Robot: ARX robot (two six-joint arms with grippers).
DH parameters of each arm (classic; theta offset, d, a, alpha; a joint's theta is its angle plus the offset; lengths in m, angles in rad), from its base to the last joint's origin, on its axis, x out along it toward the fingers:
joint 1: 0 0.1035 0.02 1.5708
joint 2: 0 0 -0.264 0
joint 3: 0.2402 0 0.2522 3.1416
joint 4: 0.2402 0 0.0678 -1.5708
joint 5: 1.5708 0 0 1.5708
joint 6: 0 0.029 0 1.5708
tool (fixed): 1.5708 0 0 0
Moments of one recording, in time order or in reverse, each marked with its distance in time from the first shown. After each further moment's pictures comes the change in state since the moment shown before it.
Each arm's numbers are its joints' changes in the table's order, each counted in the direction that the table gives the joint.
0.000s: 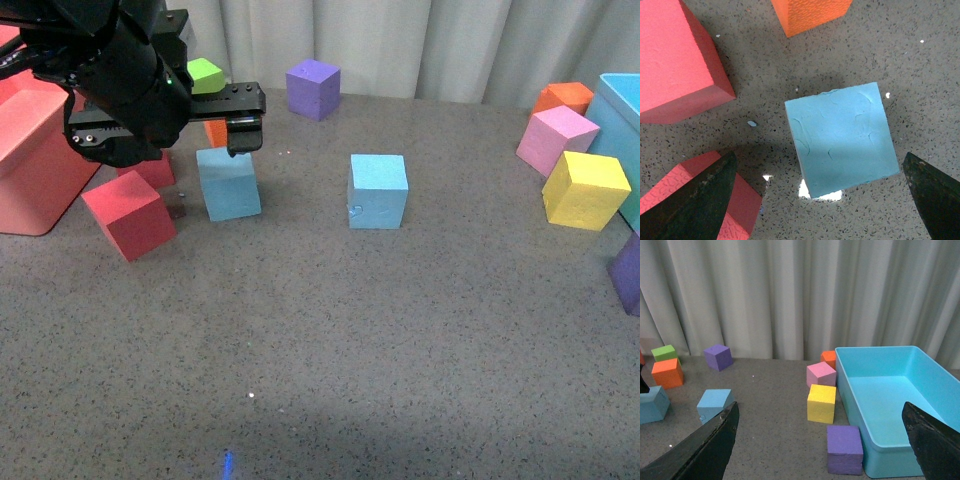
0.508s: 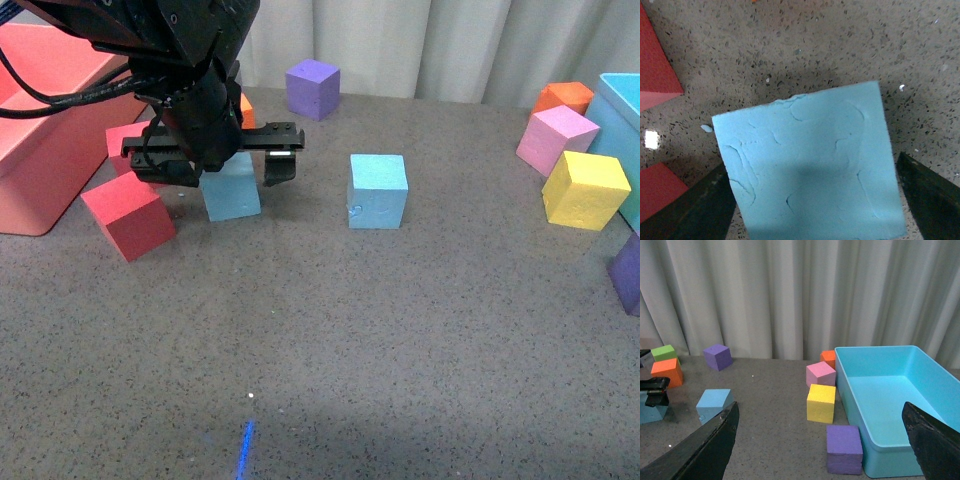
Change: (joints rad) left arm -0.051 -0.204 0.254 0.193 -0.052 -0.043; right arm 0.000 0.000 0.000 0.000 0.000 0.000
